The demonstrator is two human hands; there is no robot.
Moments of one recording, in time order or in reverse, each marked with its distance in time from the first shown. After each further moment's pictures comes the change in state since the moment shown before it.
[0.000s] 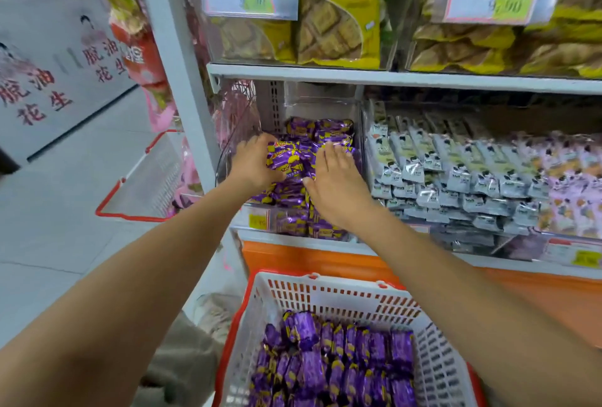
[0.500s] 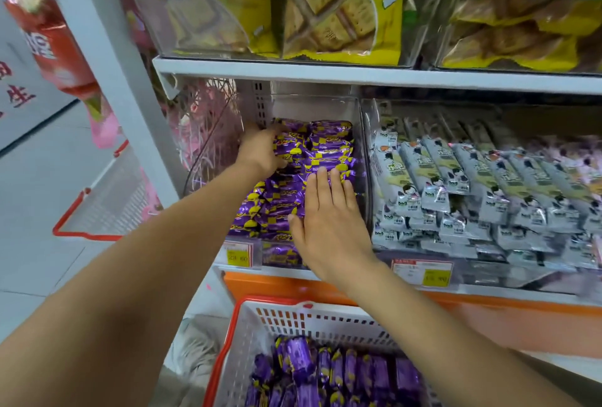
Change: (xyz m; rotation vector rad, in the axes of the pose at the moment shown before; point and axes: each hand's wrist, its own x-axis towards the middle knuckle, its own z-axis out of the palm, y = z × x) left_hand 0.097 0.002 0.044 0.003 -0.056 -0.028; right_hand 0.009 -0.006 0.038 0.031 0.057 0.061
